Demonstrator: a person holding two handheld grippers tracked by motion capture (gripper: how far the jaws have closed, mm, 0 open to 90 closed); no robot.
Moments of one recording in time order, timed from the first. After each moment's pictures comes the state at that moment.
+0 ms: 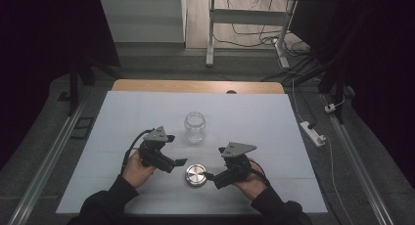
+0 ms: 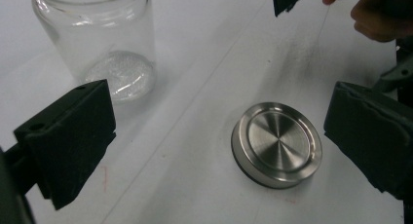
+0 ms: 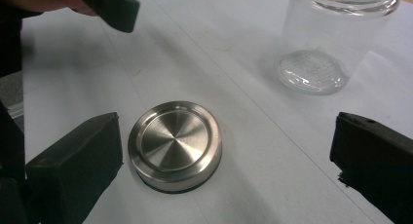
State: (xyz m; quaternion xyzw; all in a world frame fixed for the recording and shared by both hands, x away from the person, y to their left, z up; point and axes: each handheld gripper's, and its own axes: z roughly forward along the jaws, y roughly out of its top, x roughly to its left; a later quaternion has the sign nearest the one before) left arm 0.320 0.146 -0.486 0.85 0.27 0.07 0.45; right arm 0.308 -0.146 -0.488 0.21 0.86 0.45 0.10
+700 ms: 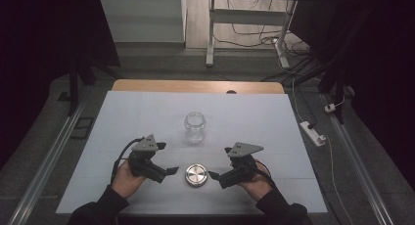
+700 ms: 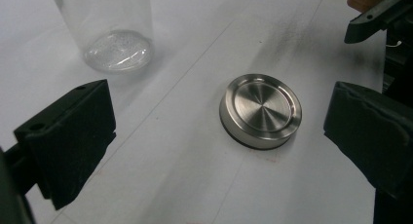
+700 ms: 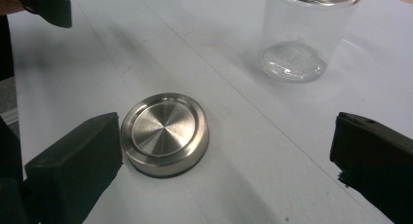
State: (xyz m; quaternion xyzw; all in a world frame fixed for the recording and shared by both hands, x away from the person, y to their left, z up) left arm 0.290 0.167 -0.486 0.84 0.28 0.07 0.45; right arm 0.305 -0.161 -0.485 0.24 0.85 0.45 0.11
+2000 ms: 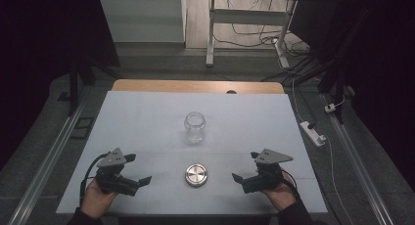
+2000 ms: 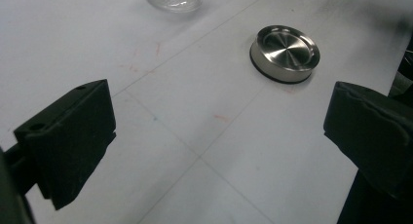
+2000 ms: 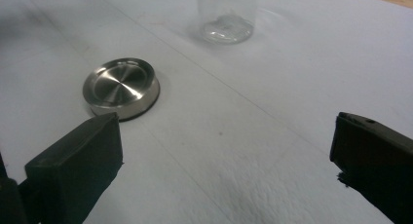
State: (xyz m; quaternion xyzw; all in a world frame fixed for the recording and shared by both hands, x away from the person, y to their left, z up) left arm 0.236 0.235 -0.496 0.81 0.37 0.10 0.44; right arm 0.284 -0.228 -0.480 0.30 0.83 0.44 0.16
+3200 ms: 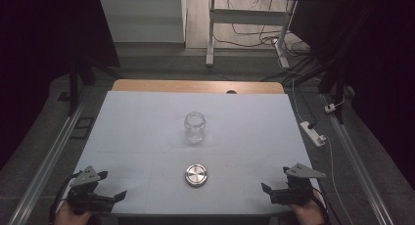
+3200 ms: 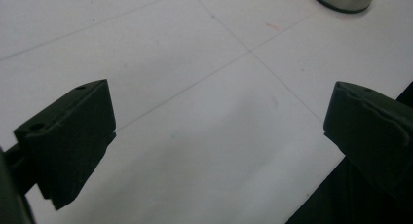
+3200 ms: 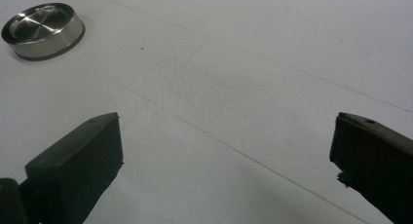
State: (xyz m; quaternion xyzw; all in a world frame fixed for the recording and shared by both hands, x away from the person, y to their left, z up) left arm 0.188 0.285 -0.521 0.80 0.45 0.12 0.38; right arm 0.253 -0.304 -0.495 0.41 0.80 0.39 0.19
